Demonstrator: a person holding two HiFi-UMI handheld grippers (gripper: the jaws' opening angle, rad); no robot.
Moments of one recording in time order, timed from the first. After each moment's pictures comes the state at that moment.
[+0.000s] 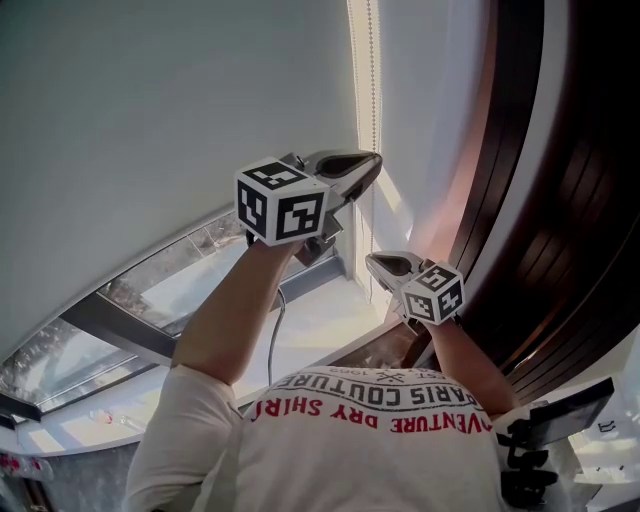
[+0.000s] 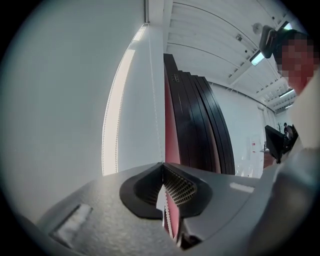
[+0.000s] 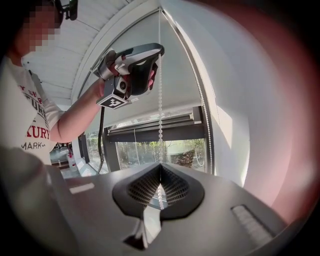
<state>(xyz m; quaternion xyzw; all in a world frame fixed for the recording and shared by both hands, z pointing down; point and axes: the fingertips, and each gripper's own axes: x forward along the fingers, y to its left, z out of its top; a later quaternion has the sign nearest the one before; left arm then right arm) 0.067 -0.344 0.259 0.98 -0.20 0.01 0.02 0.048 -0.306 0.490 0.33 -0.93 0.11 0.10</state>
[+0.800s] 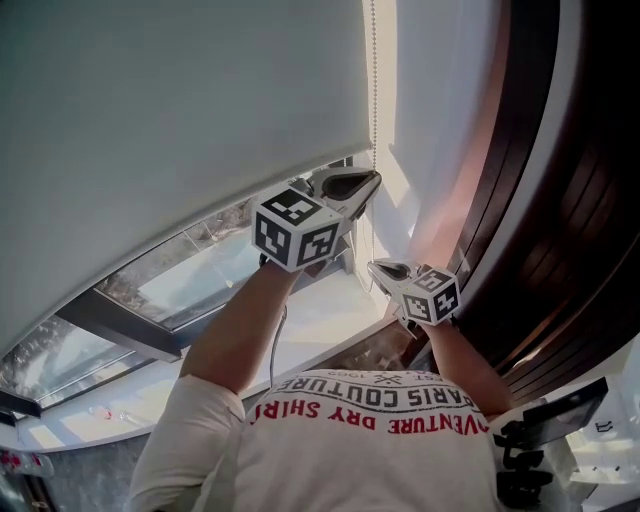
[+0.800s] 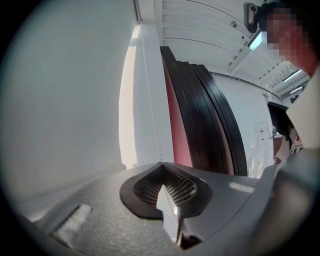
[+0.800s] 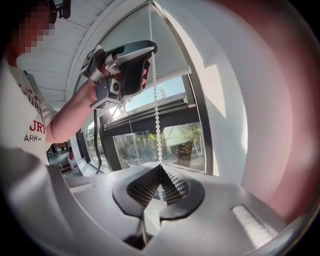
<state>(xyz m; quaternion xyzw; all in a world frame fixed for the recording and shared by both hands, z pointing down) 0.069 -0.341 0.301 0.97 -0.24 0.04 -0.01 0.056 -0.300 0.531 0.34 -0.92 0.16 0.12</state>
